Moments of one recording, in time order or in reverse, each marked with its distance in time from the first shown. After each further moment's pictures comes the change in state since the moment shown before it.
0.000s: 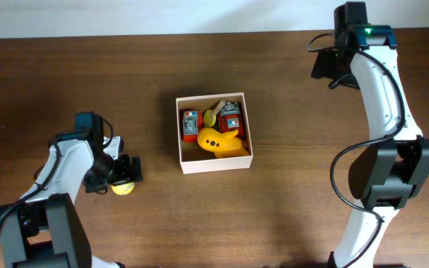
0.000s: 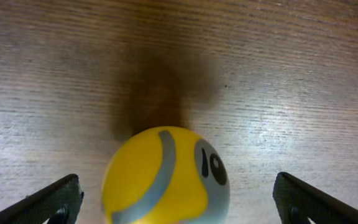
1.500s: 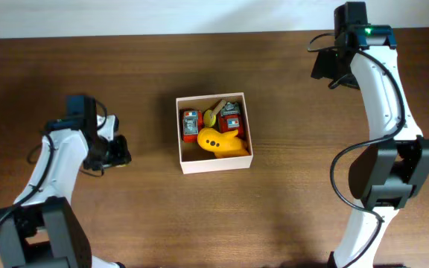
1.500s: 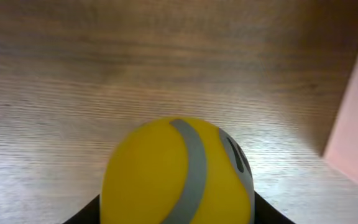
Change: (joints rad) left arm -0.003 0.000 0.177 -0.024 0.029 -0.005; right arm 0.000 0.000 0.000 0.000 0.000 0.000
